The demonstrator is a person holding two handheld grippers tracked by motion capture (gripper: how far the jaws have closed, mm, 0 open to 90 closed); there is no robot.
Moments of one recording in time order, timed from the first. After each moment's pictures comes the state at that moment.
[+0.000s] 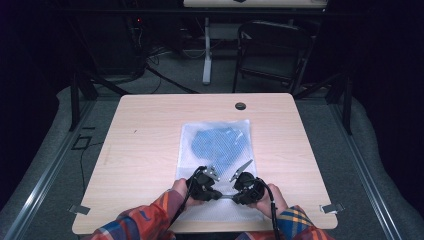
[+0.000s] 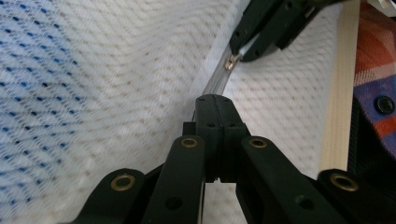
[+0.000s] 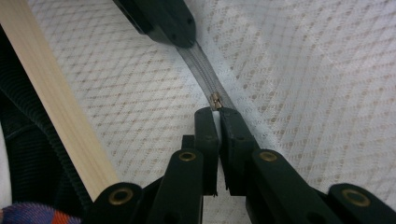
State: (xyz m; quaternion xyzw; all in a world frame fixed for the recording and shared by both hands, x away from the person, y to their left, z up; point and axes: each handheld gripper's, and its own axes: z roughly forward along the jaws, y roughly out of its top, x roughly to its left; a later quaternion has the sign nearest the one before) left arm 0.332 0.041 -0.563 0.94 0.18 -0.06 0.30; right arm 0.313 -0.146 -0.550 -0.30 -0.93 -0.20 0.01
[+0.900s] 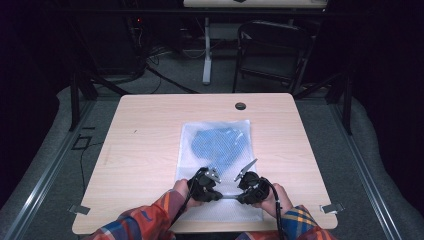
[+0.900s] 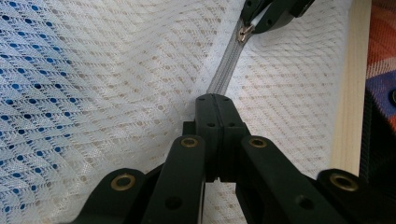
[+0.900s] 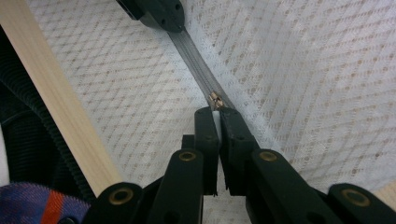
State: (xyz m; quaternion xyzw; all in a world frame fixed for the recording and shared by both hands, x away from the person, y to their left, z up) left arm 0.331 0.039 -0.565 0.94 0.17 -0.05 0.29; right arm 0.314 -0.160 -0.547 -0.31 -0.93 -0.19 0.01
